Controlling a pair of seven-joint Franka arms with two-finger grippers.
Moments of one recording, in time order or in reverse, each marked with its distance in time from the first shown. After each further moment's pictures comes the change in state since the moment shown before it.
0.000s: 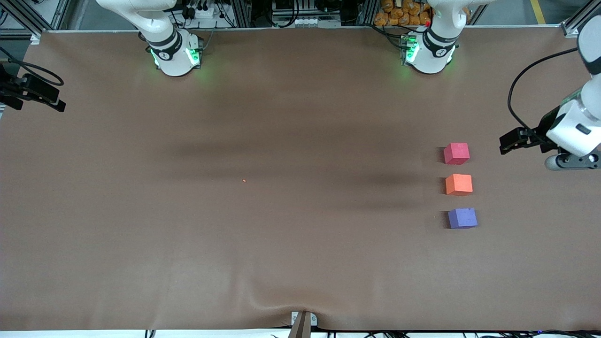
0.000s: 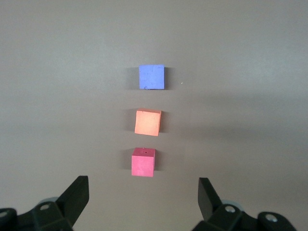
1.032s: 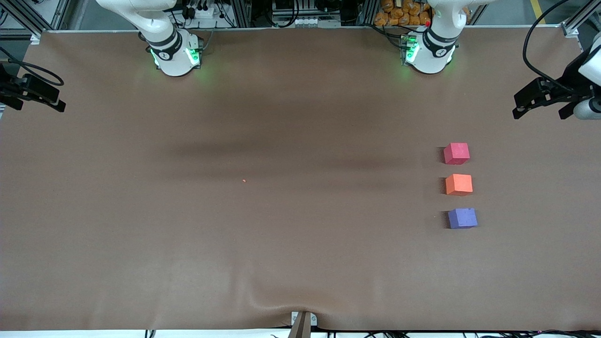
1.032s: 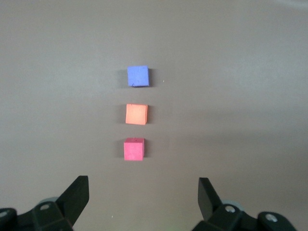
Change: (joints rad) left arm 0.000 -0.098 -0.024 0.112 -0.050 -0.172 0.017; right arm 0.000 0.000 0.000 0.000 0.000 0.001 0.000
